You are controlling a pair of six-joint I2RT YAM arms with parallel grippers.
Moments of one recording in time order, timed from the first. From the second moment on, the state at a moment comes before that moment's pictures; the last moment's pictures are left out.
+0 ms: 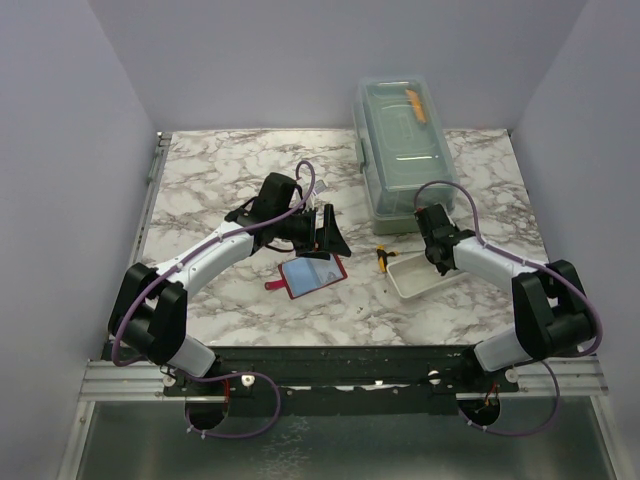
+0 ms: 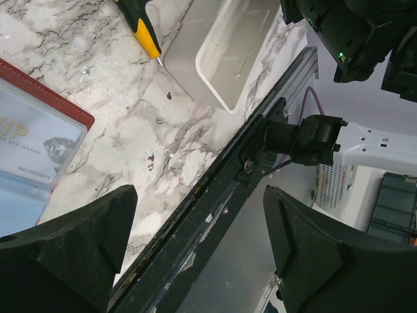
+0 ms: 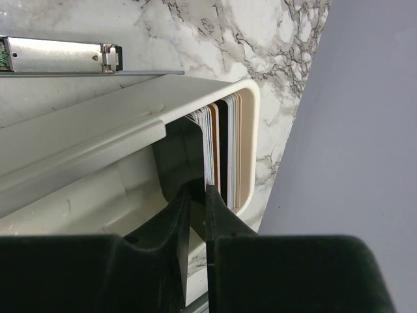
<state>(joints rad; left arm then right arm) -0.54 1.49 1.05 -0.30 0.74 -0.61 0.34 1.48 0.75 -0.40 0.79 -0.29</state>
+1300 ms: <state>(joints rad) -0.54 1.50 1.05 -0.30 0.74 -0.61 0.33 1.37 1.03 -0.86 0.50 -0.09</state>
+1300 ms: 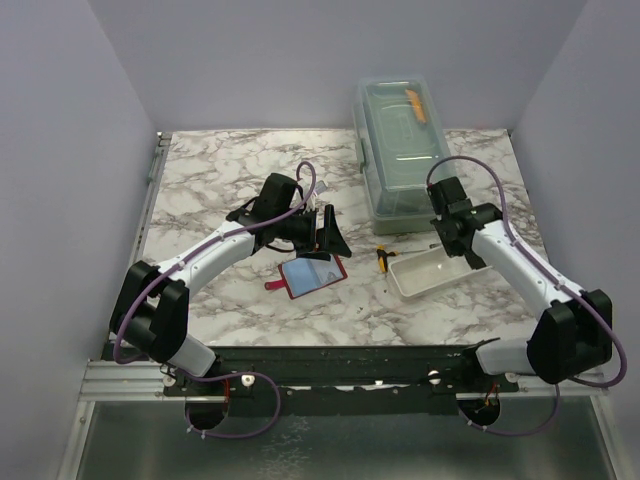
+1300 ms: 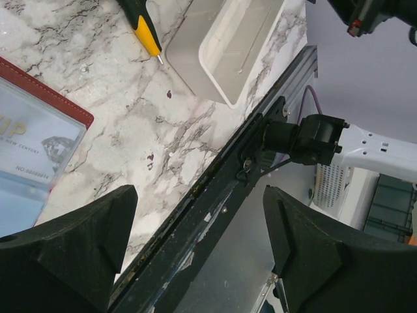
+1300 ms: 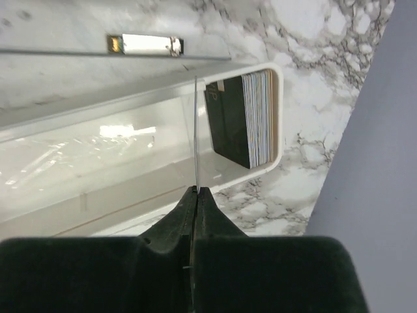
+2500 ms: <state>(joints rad) -0.55 1.11 0.61 0.49 0.58 -1.18 0.41 1.29 1.00 0.02 -1.00 0.71</state>
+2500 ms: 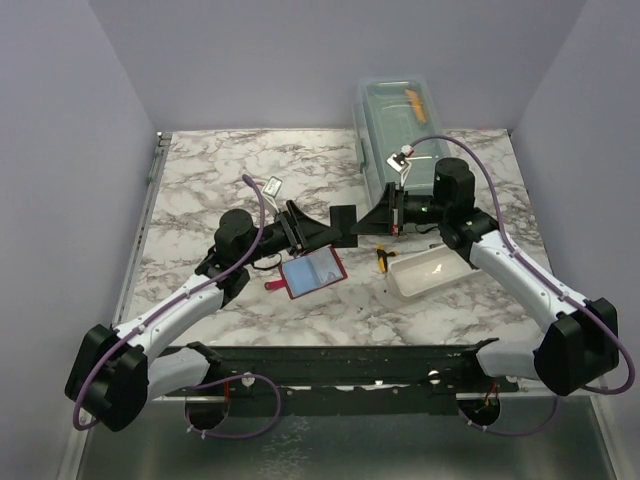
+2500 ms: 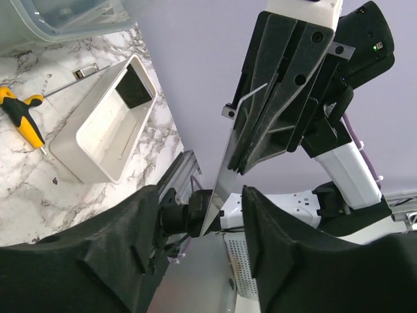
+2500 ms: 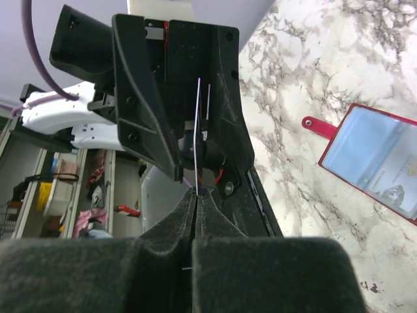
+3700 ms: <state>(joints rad) -0.30 1.33 0.68 -0.18 0.66 -0.73 0.60 1.87 1.25 -0.31 -0.52 0.35</state>
